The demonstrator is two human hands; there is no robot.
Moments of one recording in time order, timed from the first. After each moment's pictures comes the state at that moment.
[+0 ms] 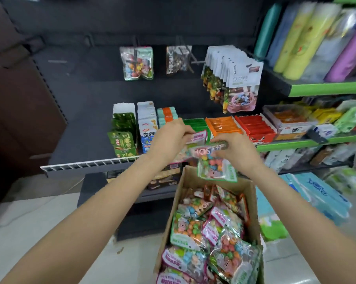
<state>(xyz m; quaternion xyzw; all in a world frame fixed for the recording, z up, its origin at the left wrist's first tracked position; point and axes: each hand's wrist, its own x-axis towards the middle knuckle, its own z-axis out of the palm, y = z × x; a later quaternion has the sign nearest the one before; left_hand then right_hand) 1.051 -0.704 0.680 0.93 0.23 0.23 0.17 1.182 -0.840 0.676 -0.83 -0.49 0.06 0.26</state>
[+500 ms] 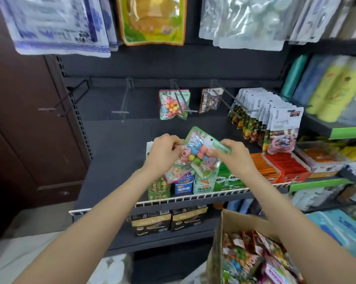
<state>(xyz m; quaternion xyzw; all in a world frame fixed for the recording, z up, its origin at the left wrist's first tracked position) 0.982 -0.547 0.713 0.88 0.30 0.28 0.24 1.137 -0.676 0.704 -0.78 -0.43 0.08 0.44</state>
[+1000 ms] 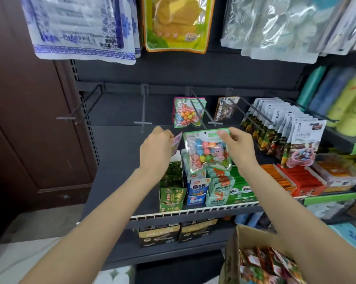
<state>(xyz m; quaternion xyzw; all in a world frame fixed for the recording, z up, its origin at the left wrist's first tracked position) 0.958 -0.487 0.725 0.86 0.39 0.32 0.09 1.125 -0.598 0.727 -0.72 -0.40 0.03 0.57</state>
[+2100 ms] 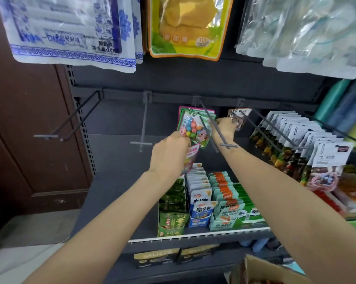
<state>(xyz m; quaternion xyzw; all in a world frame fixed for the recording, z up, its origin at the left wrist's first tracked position) 0.998 -0.458 0.744 0.90 0.34 0.26 0.02 1.185 -0.449 0.751 -0.86 -0.31 0.03 0.40</state>
